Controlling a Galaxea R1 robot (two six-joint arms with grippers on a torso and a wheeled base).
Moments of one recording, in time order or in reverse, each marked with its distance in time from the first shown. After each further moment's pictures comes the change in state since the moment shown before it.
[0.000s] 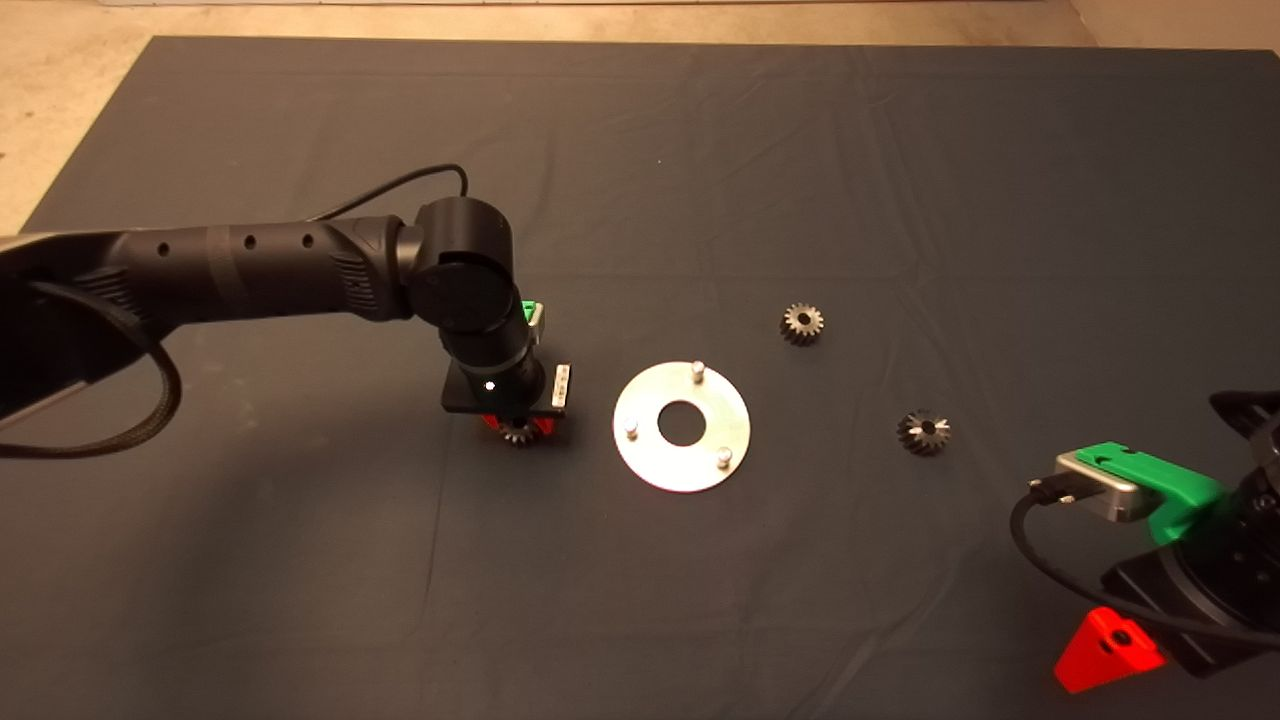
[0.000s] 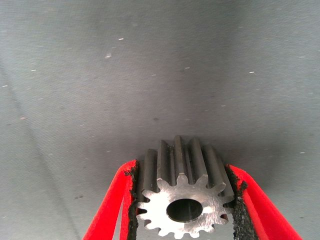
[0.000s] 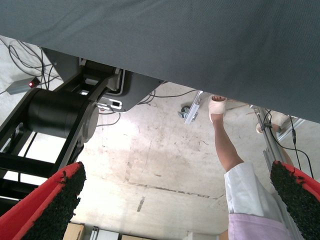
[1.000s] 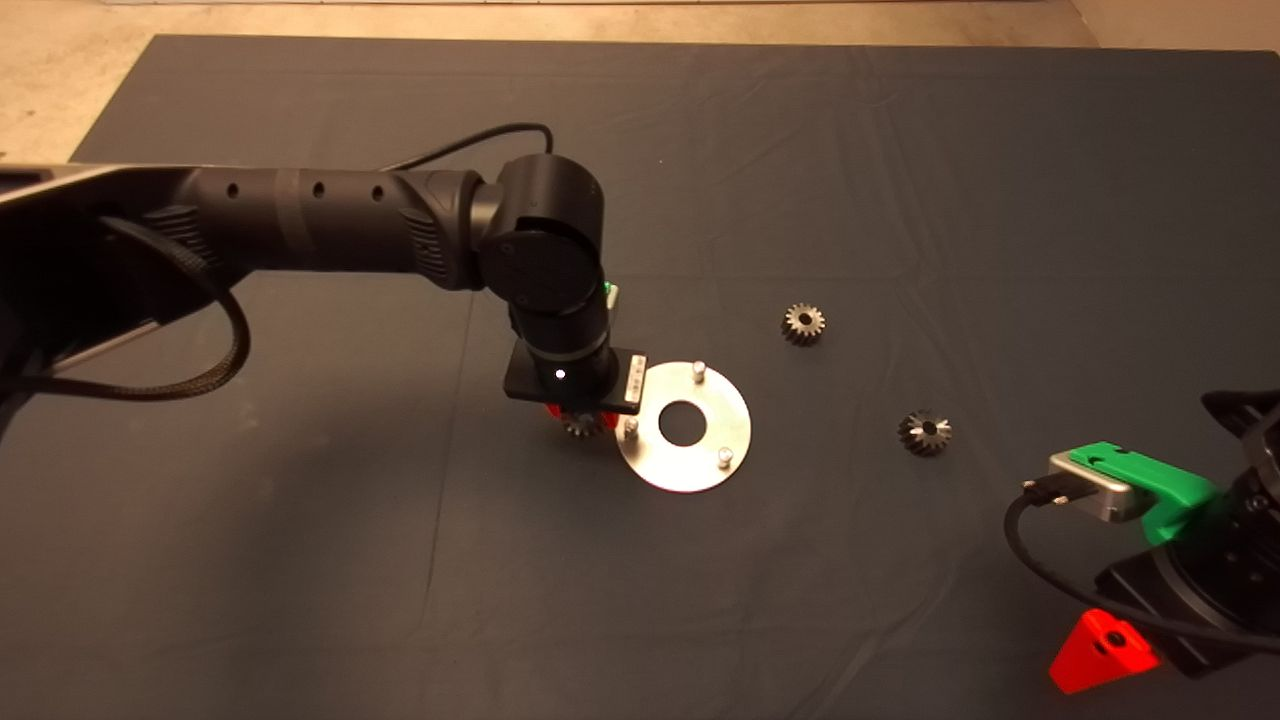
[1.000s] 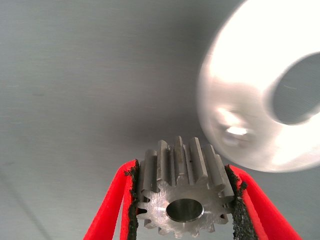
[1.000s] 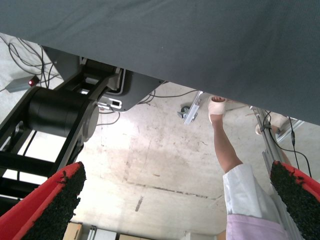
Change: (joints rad) left arm -0.092 0.155 0.062 -0.062 0.016 -0.085; right arm 0.000 0.014 0.000 0.000 0.001 0.000
